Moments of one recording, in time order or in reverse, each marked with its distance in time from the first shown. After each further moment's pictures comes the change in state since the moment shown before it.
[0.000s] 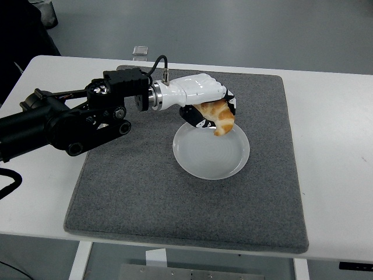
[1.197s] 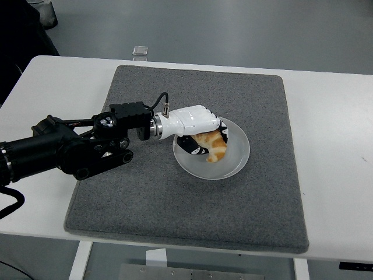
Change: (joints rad) left arm 0.075 -0.042 0.112 0.054 0.006 0.103 0.002; right arm 0.000 0.000 0.000 0.000 0.000 0.000 0.000
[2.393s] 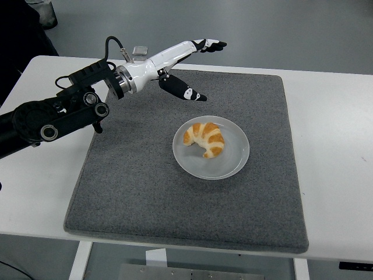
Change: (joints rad) left arm -0.010 0.160 -0.215 -0.114 -0.635 -0.015 -0.033; right arm 0.000 0.000 0.000 0.000 0.000 0.000 0.000
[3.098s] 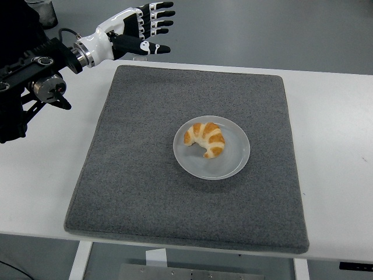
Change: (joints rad) left arm -0.023 0.033 -0.117 0.322 -0.627 -0.485 0.019; right arm 0.000 0.000 0.000 0.000 0.000 0.000 0.000
